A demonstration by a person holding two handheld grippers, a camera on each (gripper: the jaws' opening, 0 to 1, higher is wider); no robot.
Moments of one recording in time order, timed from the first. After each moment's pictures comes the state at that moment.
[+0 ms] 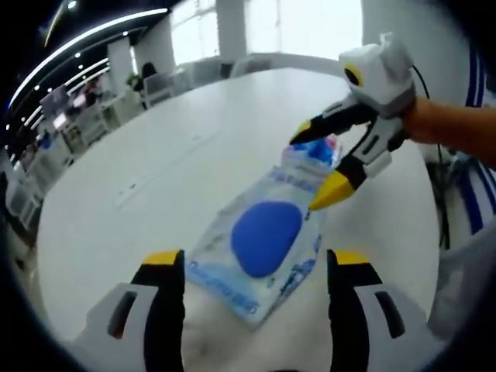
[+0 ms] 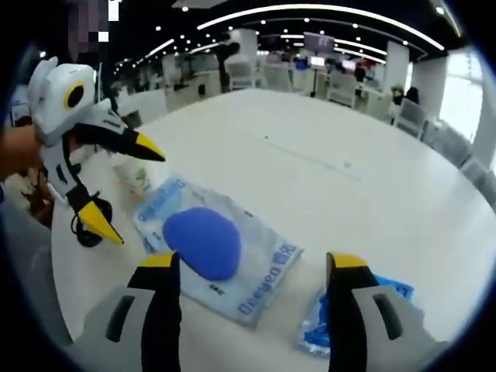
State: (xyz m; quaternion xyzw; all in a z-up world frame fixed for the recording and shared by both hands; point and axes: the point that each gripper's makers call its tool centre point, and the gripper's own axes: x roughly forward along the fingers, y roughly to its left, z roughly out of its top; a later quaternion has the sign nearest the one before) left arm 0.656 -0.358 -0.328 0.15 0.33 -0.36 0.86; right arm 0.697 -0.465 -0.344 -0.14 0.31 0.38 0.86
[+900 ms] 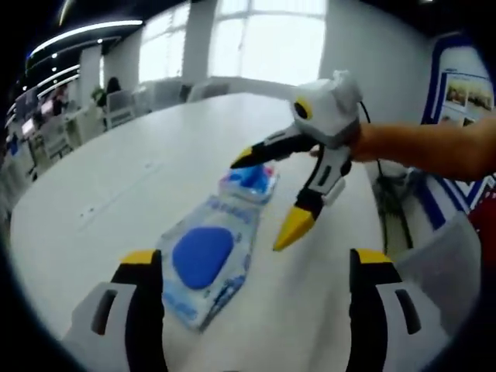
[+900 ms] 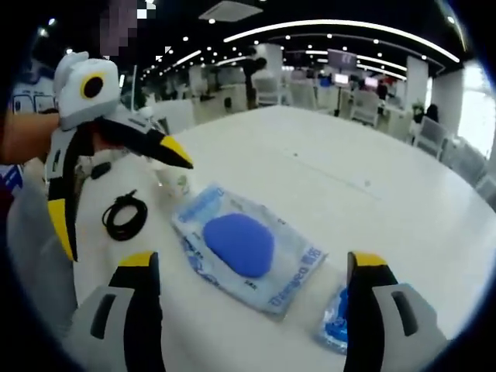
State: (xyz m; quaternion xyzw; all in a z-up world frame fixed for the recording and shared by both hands) left arm 0.598 -0.390 -0.282 0.09 0.28 -0.47 0.83; right arm 0.653 -0.455 -0.319 -0.14 0.27 0.45 0.84
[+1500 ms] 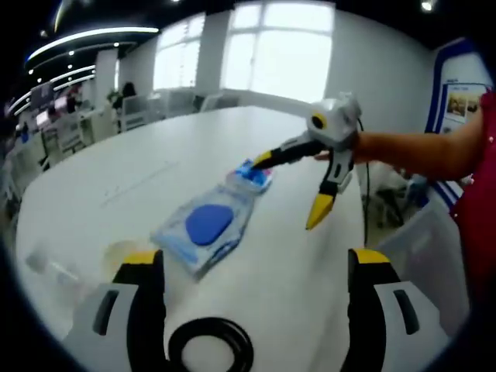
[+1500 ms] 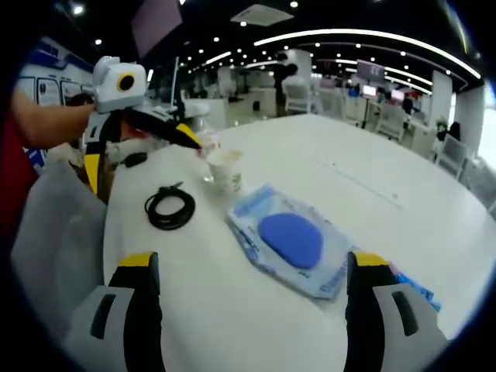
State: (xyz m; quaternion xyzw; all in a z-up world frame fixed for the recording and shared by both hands) left arm 0.533 -0.309 -0.268 0.05 0.26 -0.44 0.86; right arm 0.582 -0.434 -0.304 -0.15 0.24 0.51 0.81
